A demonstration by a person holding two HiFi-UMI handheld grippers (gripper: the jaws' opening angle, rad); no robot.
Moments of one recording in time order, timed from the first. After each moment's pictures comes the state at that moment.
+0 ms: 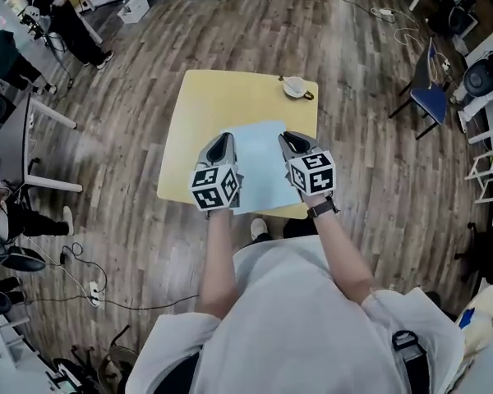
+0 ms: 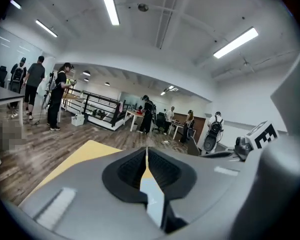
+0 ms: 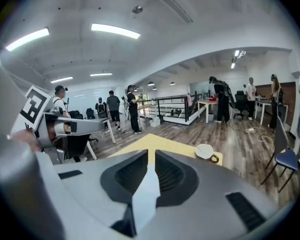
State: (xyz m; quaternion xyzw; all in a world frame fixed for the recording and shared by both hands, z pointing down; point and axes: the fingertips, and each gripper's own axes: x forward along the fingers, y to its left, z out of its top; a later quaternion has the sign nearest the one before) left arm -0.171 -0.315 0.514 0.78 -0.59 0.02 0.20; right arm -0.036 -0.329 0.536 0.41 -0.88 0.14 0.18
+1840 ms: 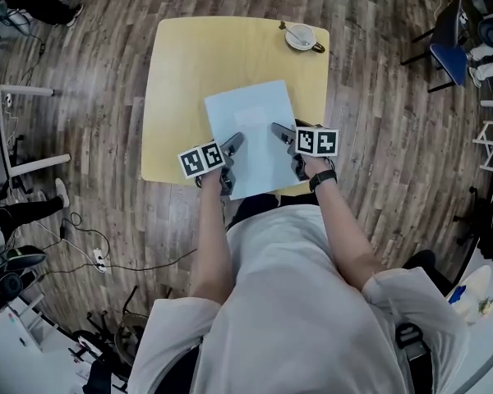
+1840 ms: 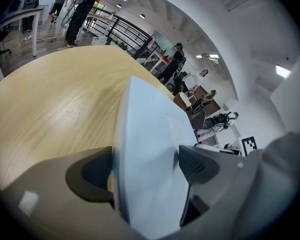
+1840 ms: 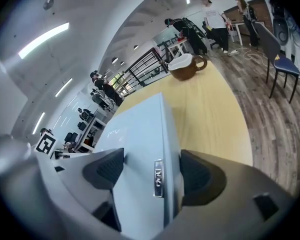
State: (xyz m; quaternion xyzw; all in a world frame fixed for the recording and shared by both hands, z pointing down) left arm -0.173 -0.309 0.783 0.66 -0.48 0.12 0.57; right arm -0.010 -0.353 0.778 0.39 -0.76 0.48 0.21
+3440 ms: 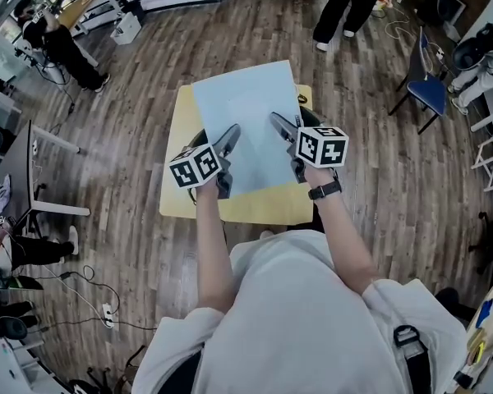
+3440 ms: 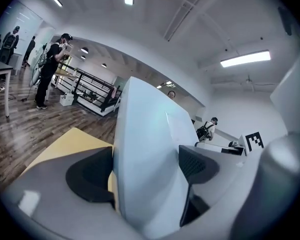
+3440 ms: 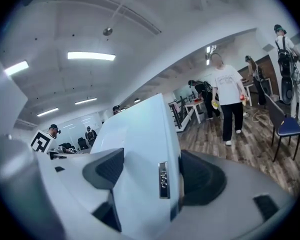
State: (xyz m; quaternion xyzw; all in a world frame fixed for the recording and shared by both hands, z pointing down) left arm -0.166 -0.372 0.514 0.80 -0.52 0.01 0.30; right arm -0.003 -0.398 0.489 0.46 -0.86 0.22 0.04
